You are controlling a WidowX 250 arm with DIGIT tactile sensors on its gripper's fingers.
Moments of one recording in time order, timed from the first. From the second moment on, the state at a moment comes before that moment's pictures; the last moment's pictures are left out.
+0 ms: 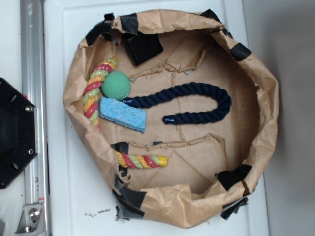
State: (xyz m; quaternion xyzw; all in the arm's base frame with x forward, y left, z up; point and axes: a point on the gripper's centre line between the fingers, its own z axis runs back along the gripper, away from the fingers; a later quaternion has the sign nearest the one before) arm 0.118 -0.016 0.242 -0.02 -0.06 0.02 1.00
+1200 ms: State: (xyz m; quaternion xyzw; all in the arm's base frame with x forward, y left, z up) arm 0.216 0.019 0.171 0.00 -0.12 0.15 0.98
